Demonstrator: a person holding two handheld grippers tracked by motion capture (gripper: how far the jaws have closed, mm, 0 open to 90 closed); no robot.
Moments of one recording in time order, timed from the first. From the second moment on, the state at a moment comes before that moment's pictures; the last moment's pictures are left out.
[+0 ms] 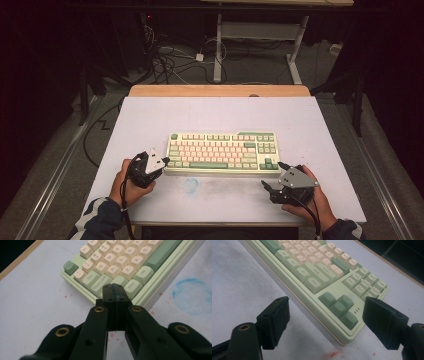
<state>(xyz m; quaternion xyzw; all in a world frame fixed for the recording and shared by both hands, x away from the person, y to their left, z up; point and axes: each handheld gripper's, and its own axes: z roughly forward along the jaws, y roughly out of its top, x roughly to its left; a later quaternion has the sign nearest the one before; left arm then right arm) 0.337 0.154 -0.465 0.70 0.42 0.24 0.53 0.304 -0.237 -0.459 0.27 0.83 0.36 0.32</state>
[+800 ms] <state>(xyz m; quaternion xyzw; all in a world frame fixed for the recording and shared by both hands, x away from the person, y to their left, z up) 0.379 0.104 -0.463 0.73 0.41 0.20 0.51 0.306 -0.235 -0.462 0.27 0.83 0.36 0.32</state>
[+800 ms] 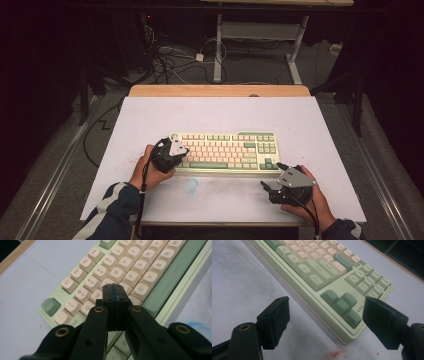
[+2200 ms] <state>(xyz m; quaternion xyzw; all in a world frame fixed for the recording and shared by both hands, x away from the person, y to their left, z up) 0.382 0.100 -0.459 0.71 0.41 0.21 0.53 0.305 -0.236 -0.461 0.27 0.83 0.36 0.33</state>
